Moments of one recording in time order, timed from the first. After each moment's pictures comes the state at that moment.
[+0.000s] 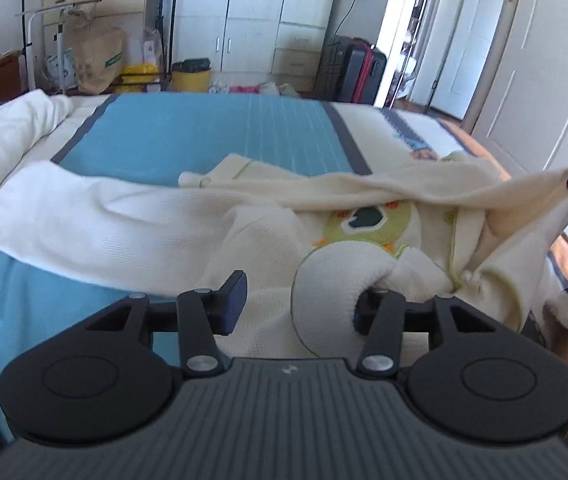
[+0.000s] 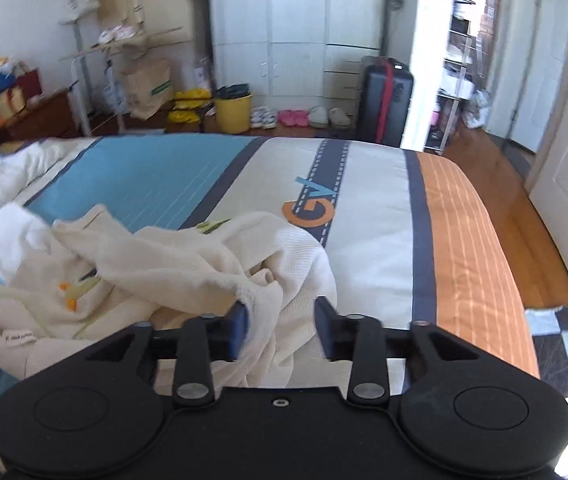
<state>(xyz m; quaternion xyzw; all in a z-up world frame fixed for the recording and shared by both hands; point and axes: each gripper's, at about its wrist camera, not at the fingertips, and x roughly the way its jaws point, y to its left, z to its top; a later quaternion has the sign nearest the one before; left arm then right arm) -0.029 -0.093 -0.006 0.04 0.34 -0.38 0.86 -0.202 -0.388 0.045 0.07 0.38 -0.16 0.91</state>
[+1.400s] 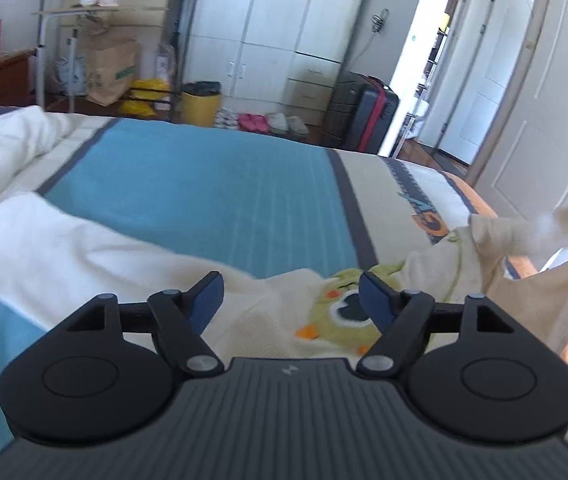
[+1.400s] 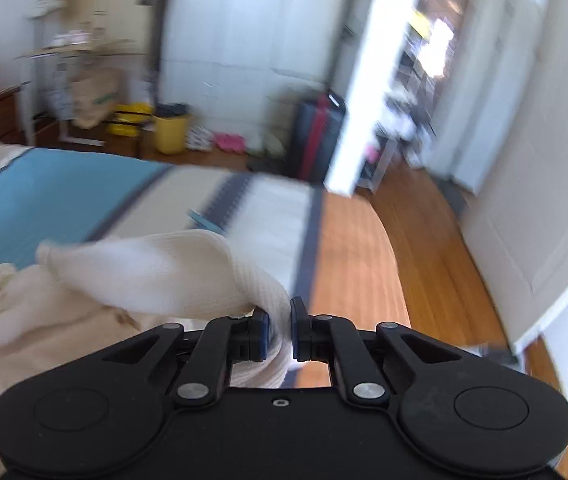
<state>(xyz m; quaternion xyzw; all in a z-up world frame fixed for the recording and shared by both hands) 0.010 -0.149 0.009 -0.02 0.33 -0.36 0.87 -0.231 -0.500 0.076 0.03 0.36 -0.27 0.89</state>
